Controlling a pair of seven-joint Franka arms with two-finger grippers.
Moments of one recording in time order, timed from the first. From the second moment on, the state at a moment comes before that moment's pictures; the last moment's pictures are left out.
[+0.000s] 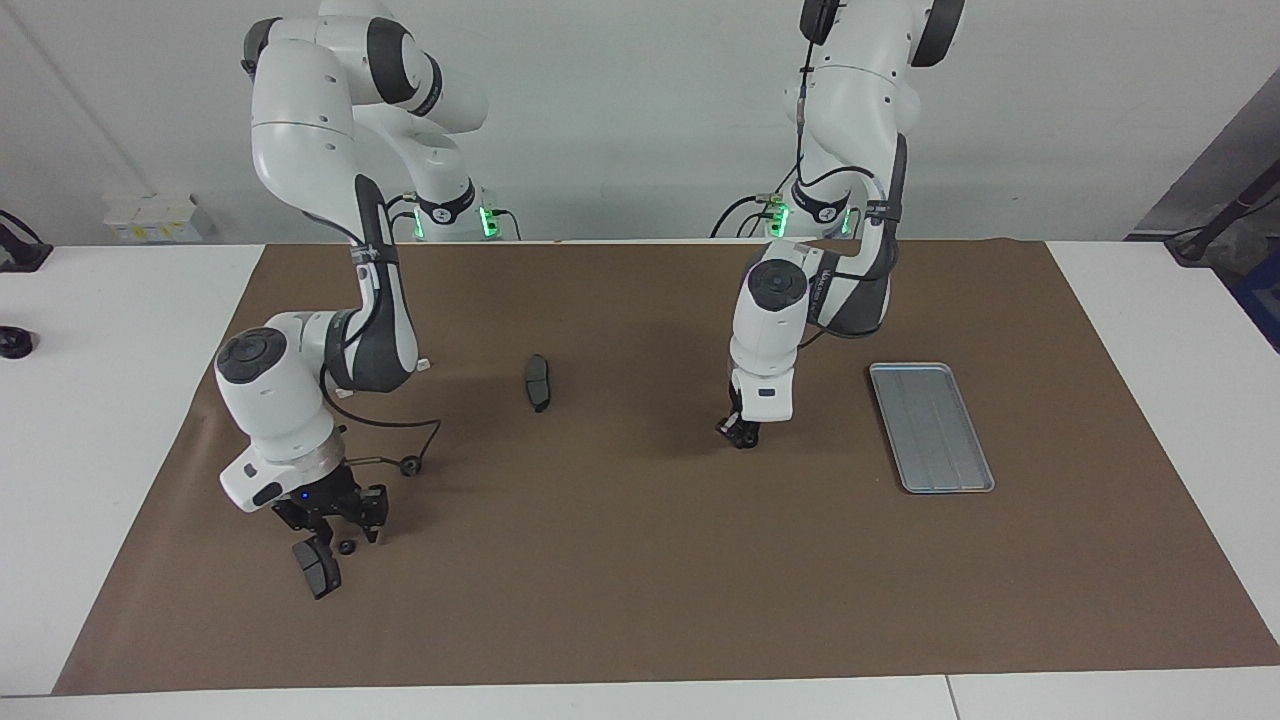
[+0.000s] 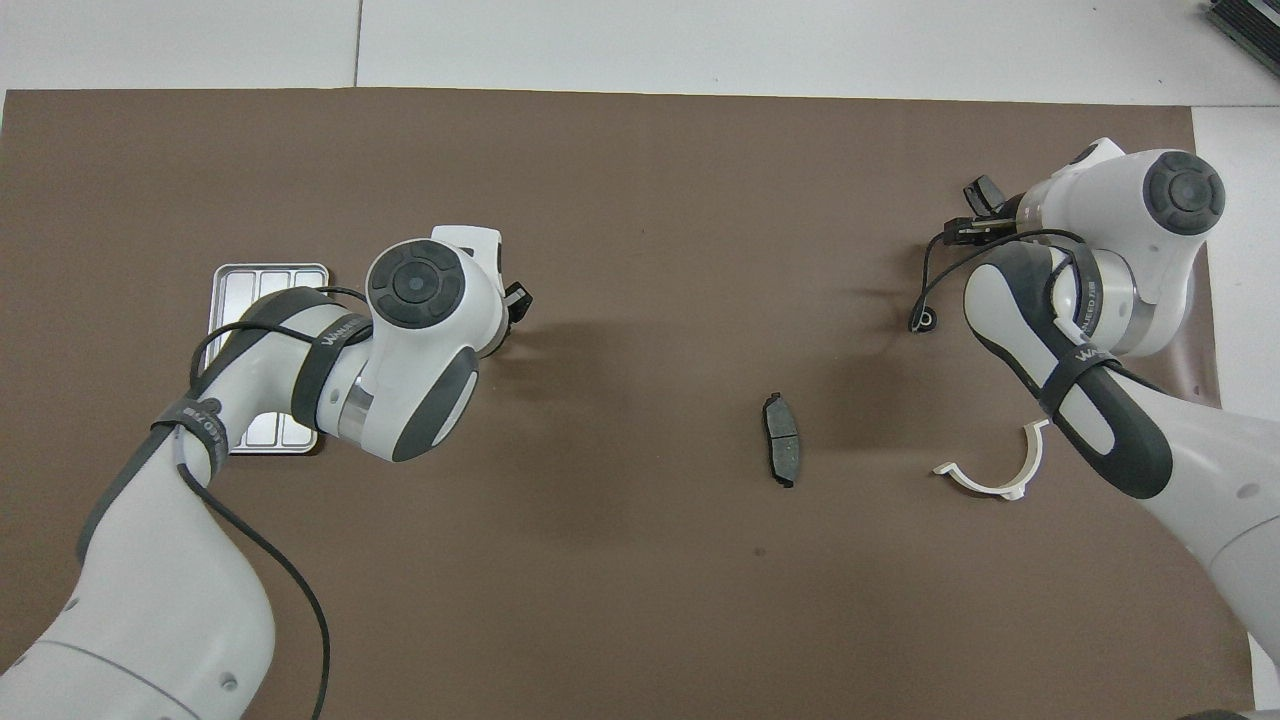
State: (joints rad) left arm -0.36 0.29 -0.02 -1.89 0.08 2.25 -1.06; right arm -0.06 0.58 0.00 -1.68 0.00 2.49 -0.06
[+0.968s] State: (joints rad) left arm 0.09 0.12 -0.02 -2.09 -0.03 2.32 -0.35; right arm -0.06 0.57 0.00 -1.71 0.00 2.56 -0.05
